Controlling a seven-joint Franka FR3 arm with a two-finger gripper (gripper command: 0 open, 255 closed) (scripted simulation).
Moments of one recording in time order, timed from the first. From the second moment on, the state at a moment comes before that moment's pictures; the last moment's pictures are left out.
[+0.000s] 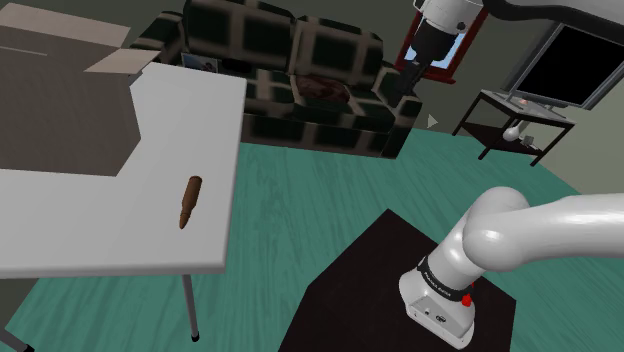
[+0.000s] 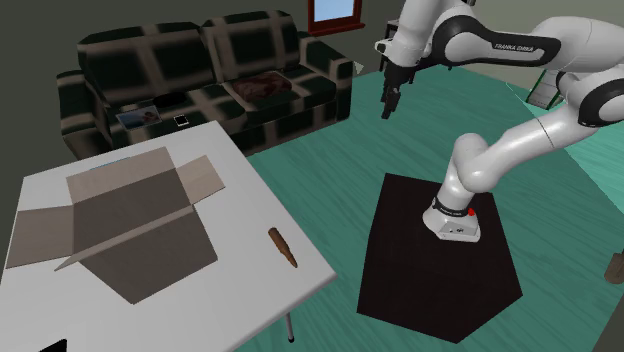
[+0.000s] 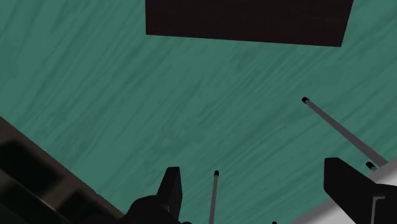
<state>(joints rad) 0.01 -0.80 0.05 -2.28 -0.07 1.61 -0.11</state>
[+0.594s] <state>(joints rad) 0.01 -0.73 0.21 -2.33 0.03 1.69 0.15</state>
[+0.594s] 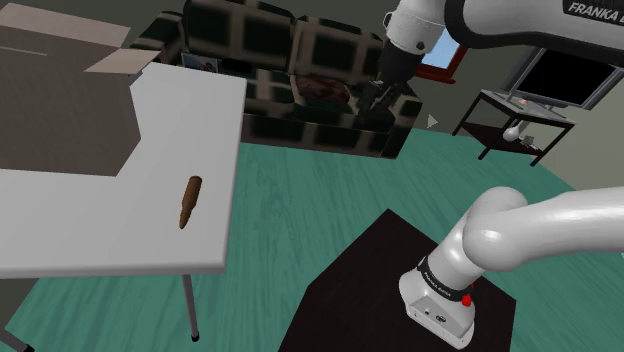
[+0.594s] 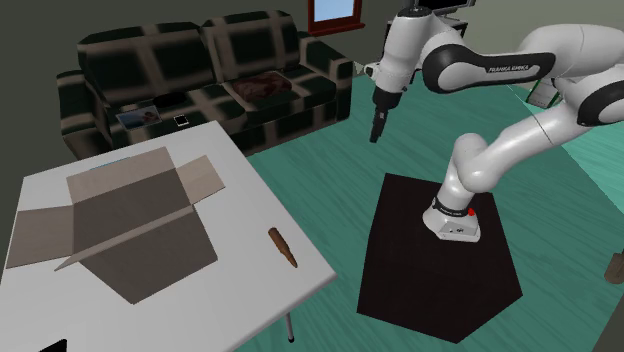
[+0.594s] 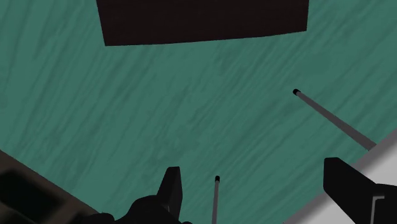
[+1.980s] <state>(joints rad) -0.08 -0.09 0.71 -2.06 -0.03 1.98 1.03</state>
